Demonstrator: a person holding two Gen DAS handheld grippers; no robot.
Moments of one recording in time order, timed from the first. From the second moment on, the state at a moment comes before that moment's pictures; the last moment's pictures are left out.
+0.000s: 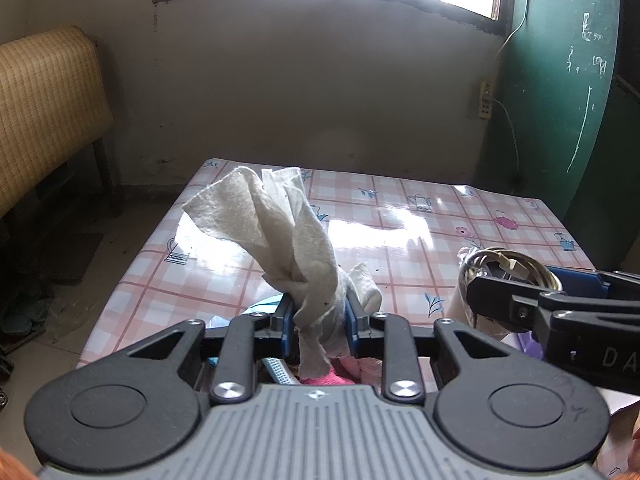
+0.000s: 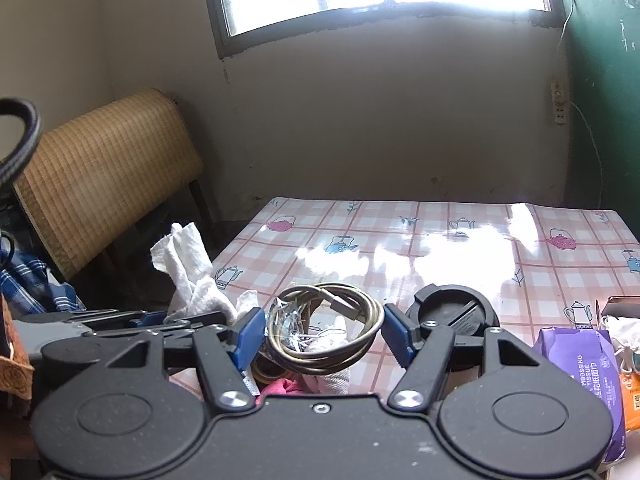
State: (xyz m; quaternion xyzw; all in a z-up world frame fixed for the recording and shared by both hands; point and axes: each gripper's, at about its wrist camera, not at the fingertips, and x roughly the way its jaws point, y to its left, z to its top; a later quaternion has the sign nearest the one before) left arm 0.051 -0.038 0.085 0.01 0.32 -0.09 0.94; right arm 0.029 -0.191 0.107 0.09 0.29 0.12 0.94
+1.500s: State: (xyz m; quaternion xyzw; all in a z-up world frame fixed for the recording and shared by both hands) left arm 0.053 -0.109 0.089 0.04 0.32 -0.17 0.93; right arm 0.016 -0.249 0.113 0.12 0.28 0.05 0.95
